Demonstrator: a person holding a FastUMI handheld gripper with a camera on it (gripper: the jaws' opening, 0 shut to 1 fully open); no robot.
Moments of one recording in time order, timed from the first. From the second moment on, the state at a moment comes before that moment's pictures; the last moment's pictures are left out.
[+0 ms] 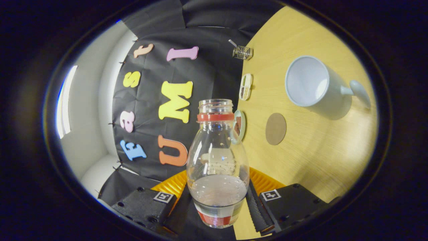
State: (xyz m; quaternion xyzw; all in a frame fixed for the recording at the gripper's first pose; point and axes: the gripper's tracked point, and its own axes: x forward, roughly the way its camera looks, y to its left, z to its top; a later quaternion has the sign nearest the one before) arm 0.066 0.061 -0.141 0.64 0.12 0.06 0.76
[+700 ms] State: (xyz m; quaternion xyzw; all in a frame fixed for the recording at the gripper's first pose) arm 0.075 0.044 -0.133 0.71 0.11 0.06 0.69
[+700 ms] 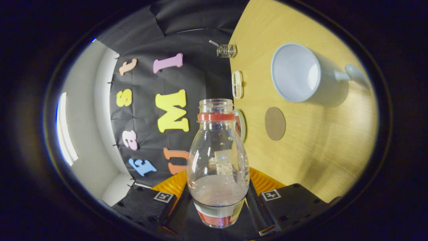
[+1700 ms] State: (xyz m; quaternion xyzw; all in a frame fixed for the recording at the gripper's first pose) arm 0.072 0.042 -0.119 0.76 0.11 0.08 0.64
